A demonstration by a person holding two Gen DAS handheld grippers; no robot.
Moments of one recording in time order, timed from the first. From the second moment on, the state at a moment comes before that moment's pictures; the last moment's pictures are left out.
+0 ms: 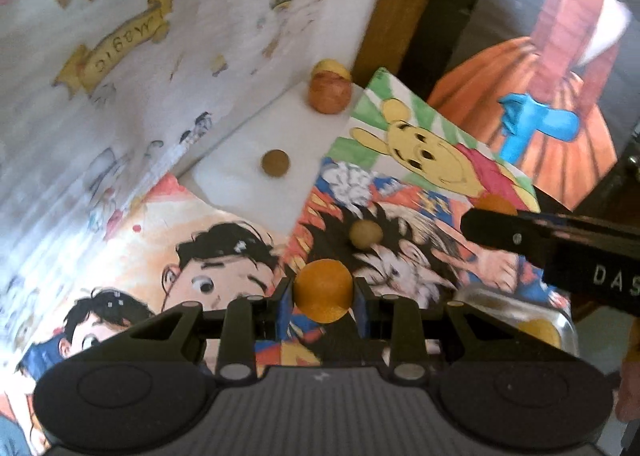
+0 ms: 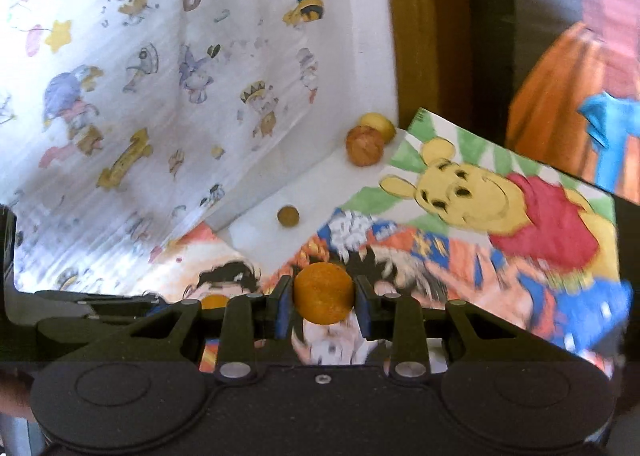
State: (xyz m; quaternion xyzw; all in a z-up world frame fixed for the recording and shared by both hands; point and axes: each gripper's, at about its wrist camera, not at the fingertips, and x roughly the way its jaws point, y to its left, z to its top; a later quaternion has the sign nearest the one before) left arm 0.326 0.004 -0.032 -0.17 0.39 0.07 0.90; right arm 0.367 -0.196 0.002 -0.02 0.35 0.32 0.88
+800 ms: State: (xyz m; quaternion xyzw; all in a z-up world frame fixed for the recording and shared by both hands) left arm 0.205 -0.099 -0.031 -0.09 0.42 -0.09 0.90; right arm 0.190 -0.325 -0.040 0.03 0.40 0.14 0.91
